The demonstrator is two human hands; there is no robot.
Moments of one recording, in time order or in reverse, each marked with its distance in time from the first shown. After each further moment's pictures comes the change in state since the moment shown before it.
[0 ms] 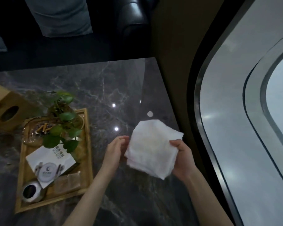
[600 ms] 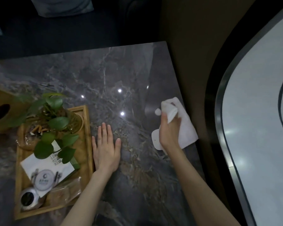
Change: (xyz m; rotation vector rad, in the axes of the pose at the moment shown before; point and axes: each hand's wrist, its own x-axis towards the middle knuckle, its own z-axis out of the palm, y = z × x) left_hand 0.065 -0.052 -0.030 1.197 0.231 0.237; right_hand 0.125 -0.007 0.024 -0.815 0.499 -0.649
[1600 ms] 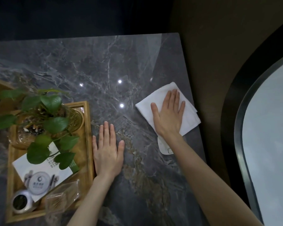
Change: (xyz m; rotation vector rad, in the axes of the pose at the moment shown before) left_hand 0.001 -0.004 0.010 0.001 0.099 0.022; right_hand 0.049 0.024 0.049 -0.996 -0.187 -0.268
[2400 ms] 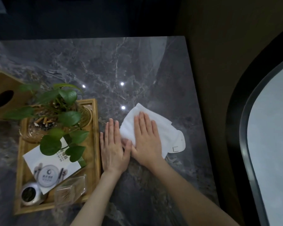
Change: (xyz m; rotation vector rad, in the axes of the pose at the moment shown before) left_hand -0.001 0.002 -0.004 -0.176 0.090 0.027; right_hand -0.085 -0.045 0.033 -0.018 -0.062 -0.433
